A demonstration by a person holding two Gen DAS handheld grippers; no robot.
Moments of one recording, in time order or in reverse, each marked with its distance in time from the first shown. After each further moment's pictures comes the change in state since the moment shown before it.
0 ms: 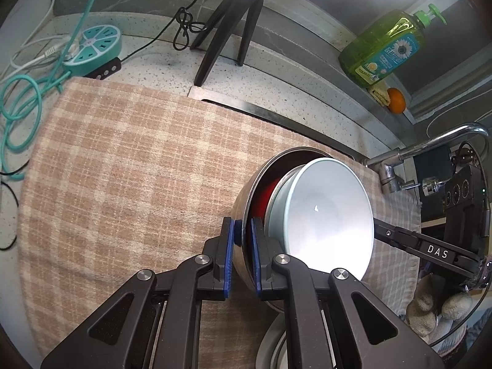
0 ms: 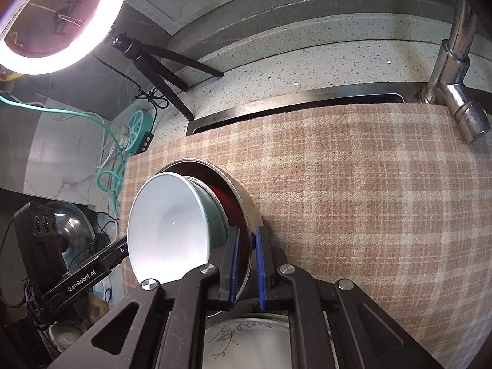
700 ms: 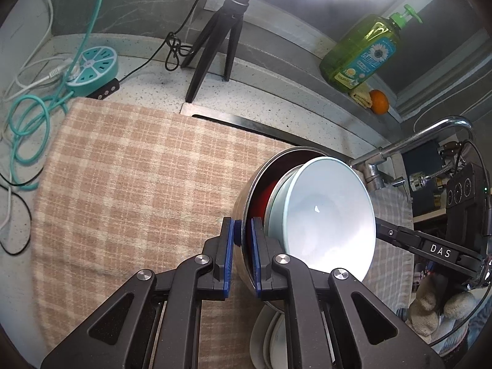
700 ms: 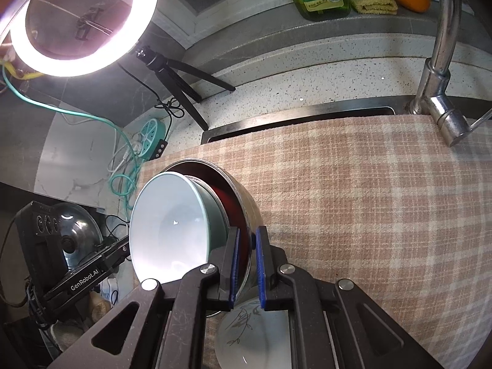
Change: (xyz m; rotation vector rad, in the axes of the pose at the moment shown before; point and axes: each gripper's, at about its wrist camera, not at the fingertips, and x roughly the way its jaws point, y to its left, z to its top) left arm -0.033 -0.014 -0.006 0.052 -0.040 -0.017; right arm -0.037 0.017 -0.014 -0.008 -0.061 -0.001
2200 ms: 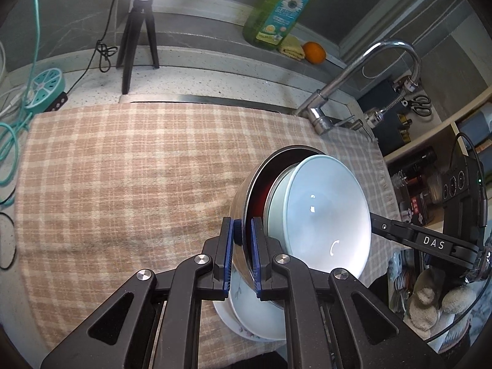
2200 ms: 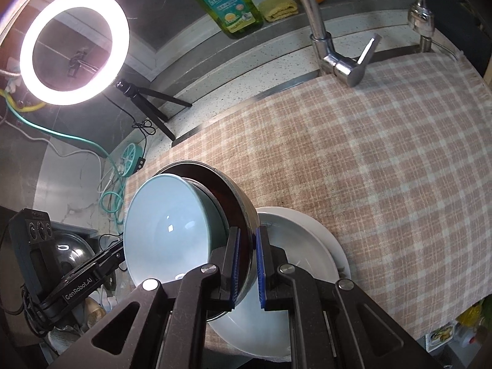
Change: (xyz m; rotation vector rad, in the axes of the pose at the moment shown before) left arm -0.016 -0.055 -0.052 0.243 0.068 -0.111; right arm -0.071 -0.033 -0.099 0.209 -0.146 -0.089
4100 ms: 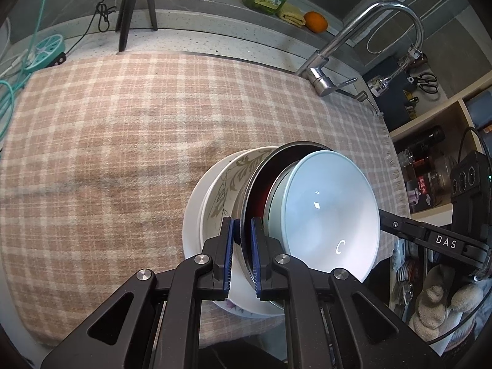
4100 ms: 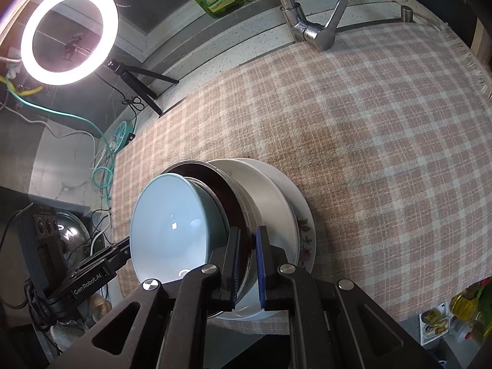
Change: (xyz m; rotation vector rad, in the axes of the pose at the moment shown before) left arm 0.024 -0.023 -0.056 -0.040 0.062 0.030; right arm -0.008 -0.039 -0.042 -0.004 0.067 0.001
